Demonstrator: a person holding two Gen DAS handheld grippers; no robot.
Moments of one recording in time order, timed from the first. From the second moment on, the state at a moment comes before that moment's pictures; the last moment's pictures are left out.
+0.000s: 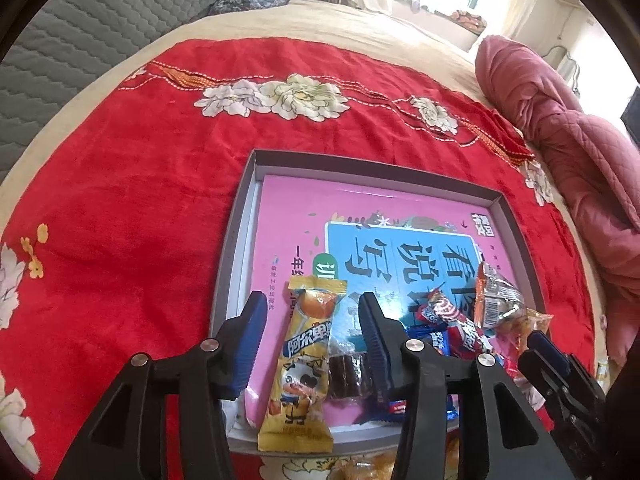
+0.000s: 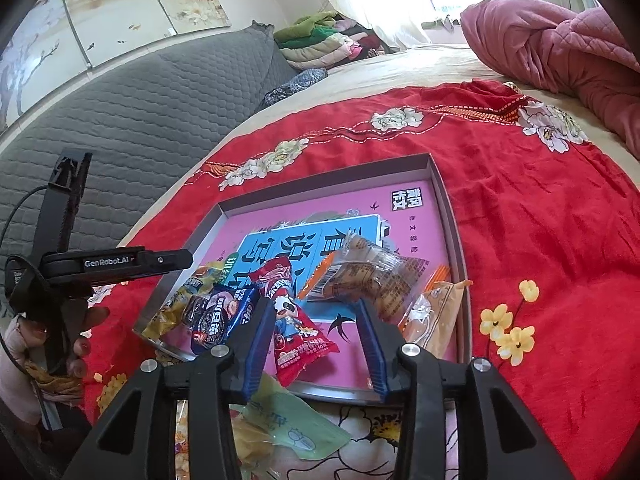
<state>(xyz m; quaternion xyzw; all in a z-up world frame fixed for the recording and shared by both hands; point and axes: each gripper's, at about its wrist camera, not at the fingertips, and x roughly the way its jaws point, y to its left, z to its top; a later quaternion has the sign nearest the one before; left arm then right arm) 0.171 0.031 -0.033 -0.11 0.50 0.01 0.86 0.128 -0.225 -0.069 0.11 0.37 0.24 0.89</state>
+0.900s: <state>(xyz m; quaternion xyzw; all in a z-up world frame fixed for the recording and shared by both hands) 0.133 0.035 -0.003 -0.10 0.49 0.00 0.86 0.108 -0.233 -0.048 0.10 0.35 0.23 0.90</state>
